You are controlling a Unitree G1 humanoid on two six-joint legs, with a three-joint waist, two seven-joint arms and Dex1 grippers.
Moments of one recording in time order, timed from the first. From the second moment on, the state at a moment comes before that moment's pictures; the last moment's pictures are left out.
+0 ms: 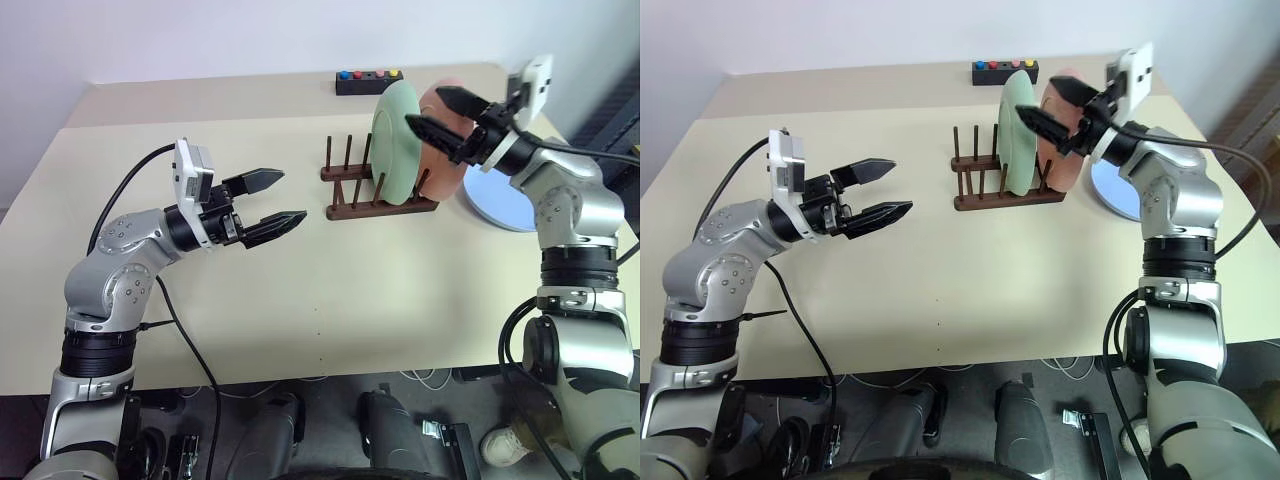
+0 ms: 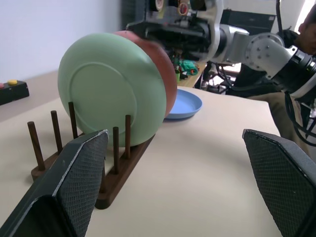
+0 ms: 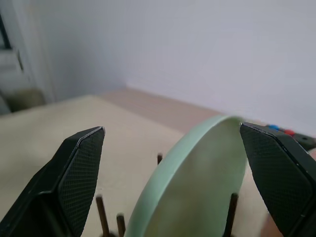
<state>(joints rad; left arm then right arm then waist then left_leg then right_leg) -0.50 0.56 0.11 -0.18 -0.69 0.51 -0.96 -0.91 -0.57 -0.26 0.39 0.50 0.38 0.92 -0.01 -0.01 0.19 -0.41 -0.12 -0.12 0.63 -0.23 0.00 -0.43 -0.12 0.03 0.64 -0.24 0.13</state>
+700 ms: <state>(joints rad) -0.52 0.56 0.03 -0.16 -0.64 0.49 -1.04 -0.50 -0.86 -0.30 0.30 0.34 0.20 0.92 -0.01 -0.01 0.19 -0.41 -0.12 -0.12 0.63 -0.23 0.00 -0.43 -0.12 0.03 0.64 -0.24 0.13</state>
